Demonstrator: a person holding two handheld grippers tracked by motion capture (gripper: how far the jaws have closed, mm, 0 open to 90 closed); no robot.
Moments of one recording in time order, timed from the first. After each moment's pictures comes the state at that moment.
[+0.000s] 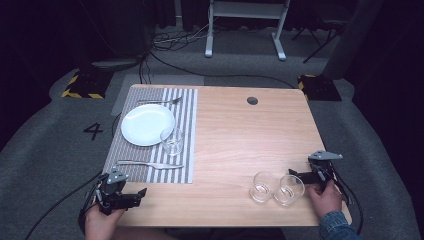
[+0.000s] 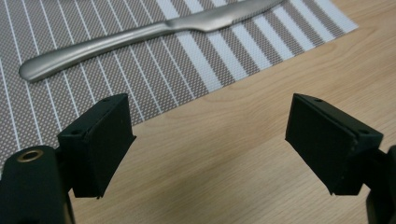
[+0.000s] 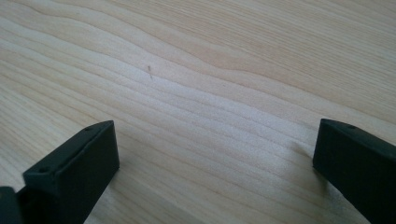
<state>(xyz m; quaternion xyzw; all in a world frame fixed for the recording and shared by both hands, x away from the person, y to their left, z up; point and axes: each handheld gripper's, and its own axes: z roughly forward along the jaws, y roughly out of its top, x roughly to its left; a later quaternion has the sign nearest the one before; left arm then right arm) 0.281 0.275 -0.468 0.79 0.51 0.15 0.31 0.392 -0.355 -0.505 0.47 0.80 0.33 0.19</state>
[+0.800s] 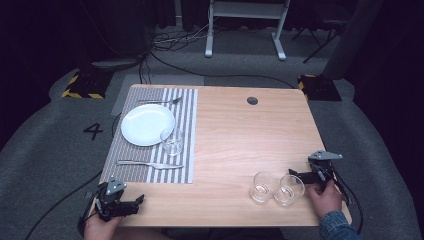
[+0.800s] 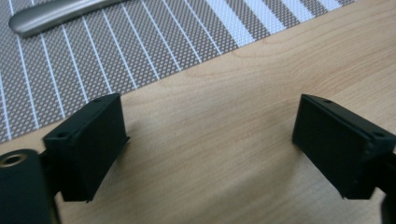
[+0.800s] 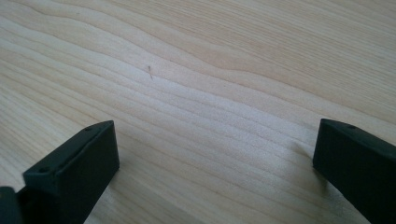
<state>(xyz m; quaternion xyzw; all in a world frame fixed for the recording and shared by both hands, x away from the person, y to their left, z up) 0.270 0.288 -0.509 0.78 0.49 0.19 0.33 0.392 -0.355 -0.505 0.46 0.80 0.33 0.19</state>
